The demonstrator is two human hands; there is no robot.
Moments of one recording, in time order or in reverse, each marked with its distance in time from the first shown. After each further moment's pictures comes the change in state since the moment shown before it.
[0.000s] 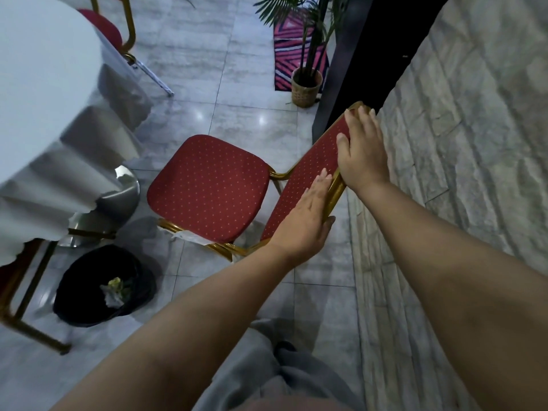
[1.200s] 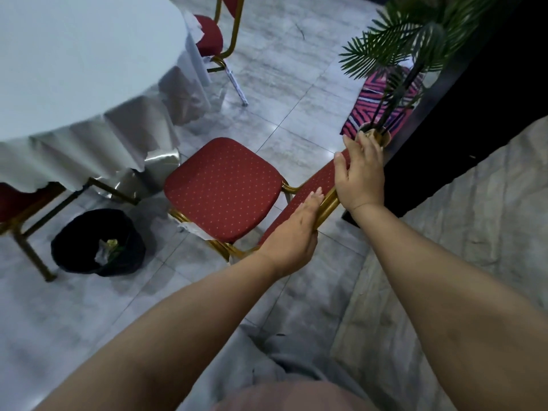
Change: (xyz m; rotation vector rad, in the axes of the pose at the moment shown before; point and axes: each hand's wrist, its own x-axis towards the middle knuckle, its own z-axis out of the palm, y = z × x) left_hand 0.151 0.005 0.020 0.078 0.249 -0.335; right_hand 0.179 0.047 0.039 0.166 -0.083 -0.415
